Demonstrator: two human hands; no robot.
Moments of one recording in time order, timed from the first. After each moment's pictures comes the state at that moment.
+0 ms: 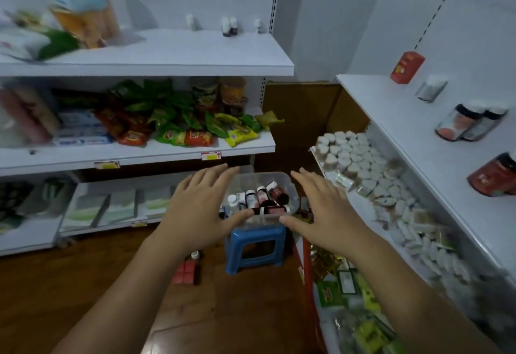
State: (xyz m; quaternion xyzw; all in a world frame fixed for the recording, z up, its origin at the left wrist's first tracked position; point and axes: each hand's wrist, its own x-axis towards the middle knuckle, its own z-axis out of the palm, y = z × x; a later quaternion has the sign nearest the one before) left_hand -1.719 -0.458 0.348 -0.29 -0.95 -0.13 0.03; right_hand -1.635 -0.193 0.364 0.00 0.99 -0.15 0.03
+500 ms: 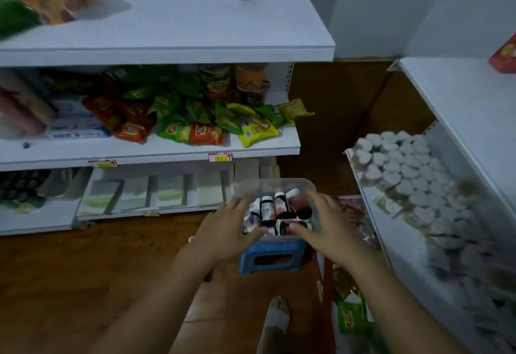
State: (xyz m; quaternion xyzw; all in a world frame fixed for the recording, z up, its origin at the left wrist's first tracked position) left_hand -1.868 -0.371 0.217 -0.21 -0.94 -0.18 -0.19; right_hand -1.817 -0.115 0.221 0.07 0.94 -0.29 0.13
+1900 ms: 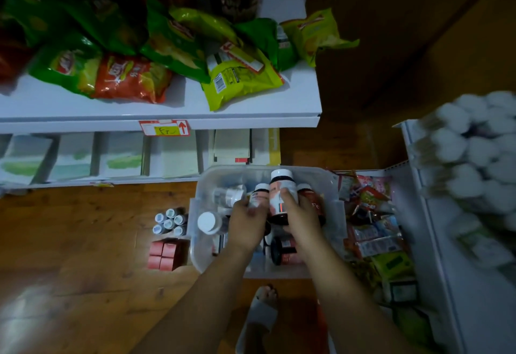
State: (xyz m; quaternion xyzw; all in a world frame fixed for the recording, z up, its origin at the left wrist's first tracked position) left_hand -2.006 -0.224 -0.089 0.28 -0.71 -0.59 -0.27; right_hand -2.002 -0.103 -0.083 0.43 0.64 -0.61 0.17
